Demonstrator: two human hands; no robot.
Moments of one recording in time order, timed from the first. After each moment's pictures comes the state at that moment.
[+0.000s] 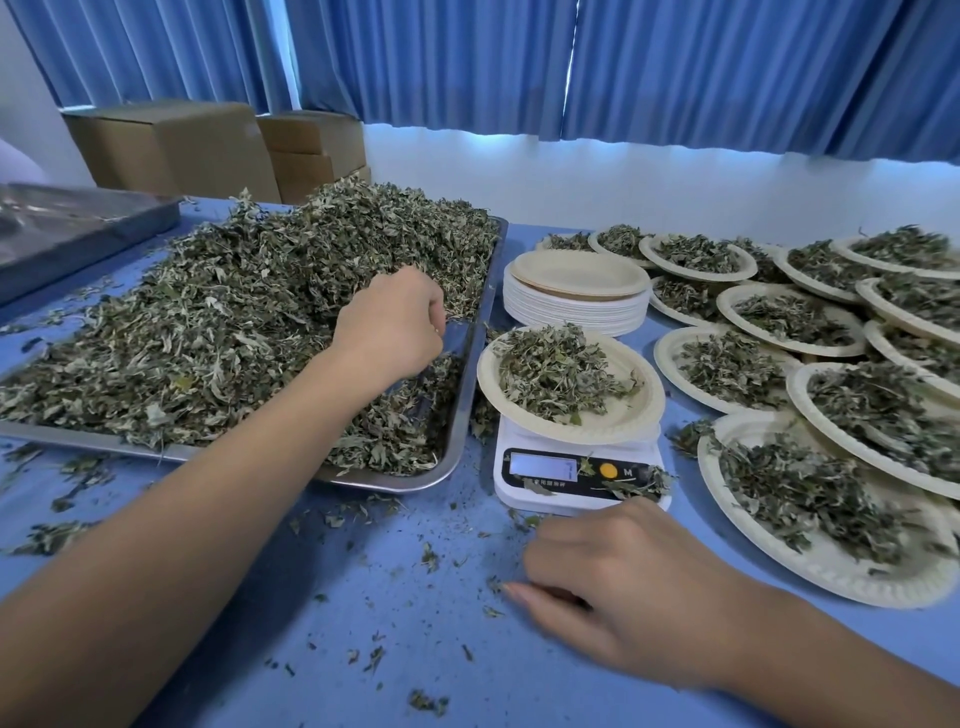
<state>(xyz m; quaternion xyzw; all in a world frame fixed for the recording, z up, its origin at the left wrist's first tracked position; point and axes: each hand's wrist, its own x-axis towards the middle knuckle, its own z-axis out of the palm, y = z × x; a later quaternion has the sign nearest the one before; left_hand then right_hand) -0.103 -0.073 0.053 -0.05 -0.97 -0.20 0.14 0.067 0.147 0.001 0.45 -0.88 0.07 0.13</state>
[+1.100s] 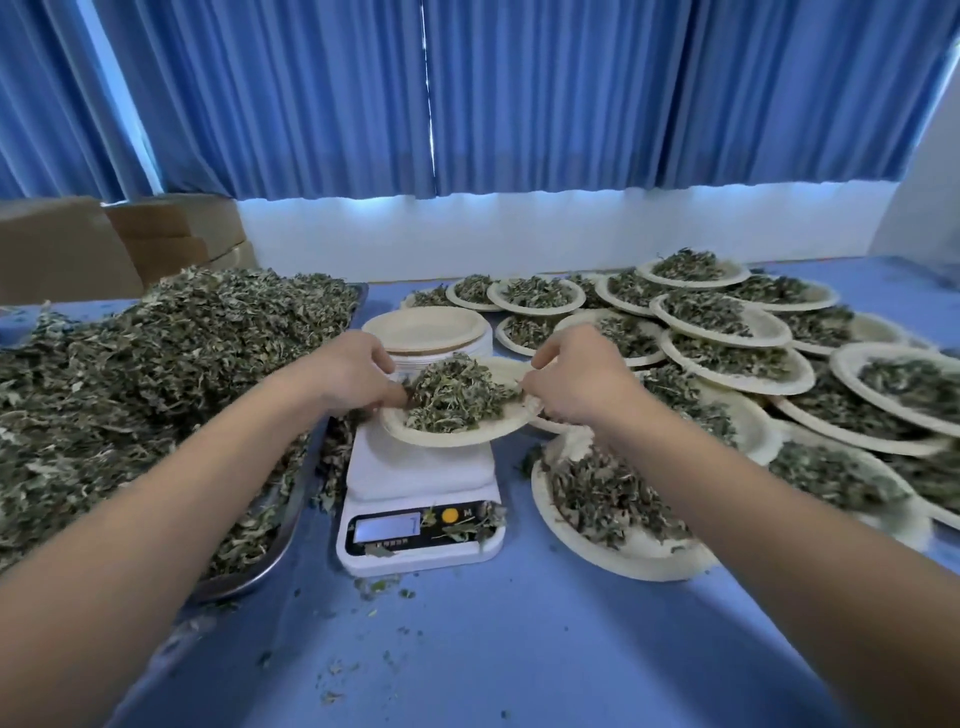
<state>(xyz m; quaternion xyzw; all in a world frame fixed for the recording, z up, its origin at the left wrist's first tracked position) -0.124 0.024 0.082 -0.12 -0.95 -0.28 -0.07 -0.035 0.250 0.071 -0.15 -0.91 0.36 0.13</state>
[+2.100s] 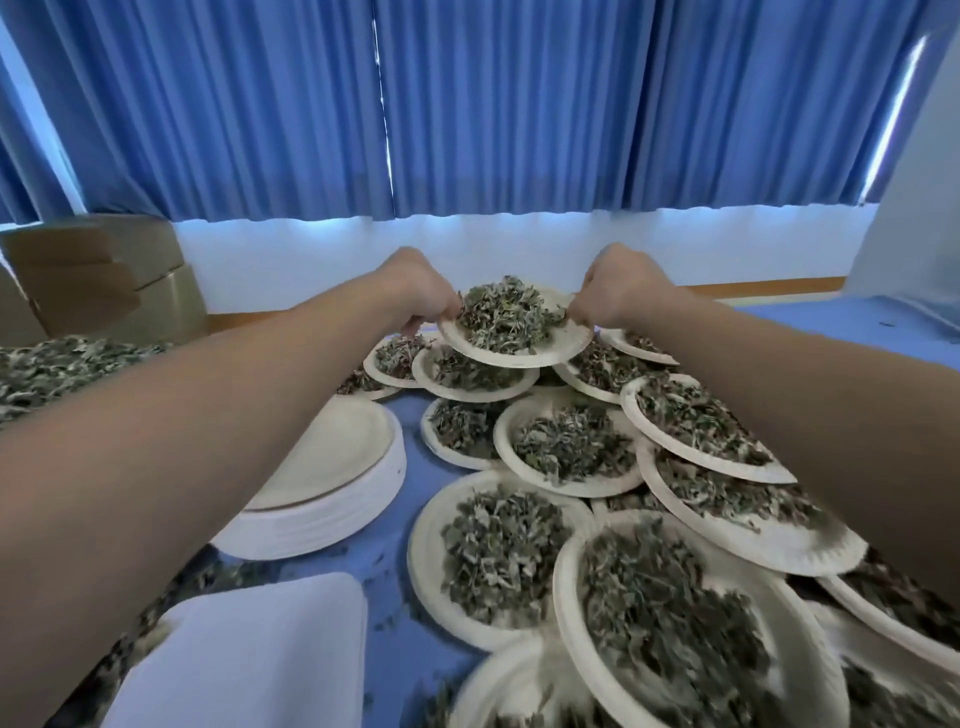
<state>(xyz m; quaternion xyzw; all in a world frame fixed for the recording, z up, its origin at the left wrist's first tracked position) -0.309 0.244 0.153 -0.14 -0.92 -0.36 -0.03 -0.231 0.452 0.146 -0.18 -0.96 0.16 0.17</state>
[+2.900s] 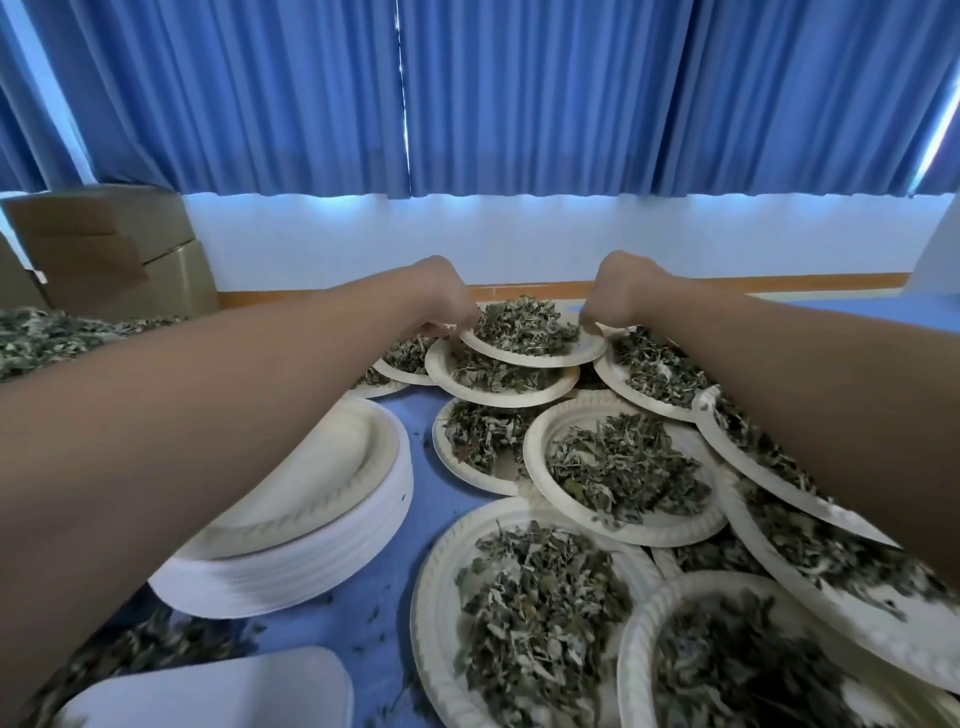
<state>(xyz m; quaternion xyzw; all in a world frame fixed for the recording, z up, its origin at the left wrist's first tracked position) -0.382 0.263 0.108 -0.14 -0.96 -0.23 -0.07 -0.321 0.464 0.110 -0.17 -0.98 0.08 0.07</state>
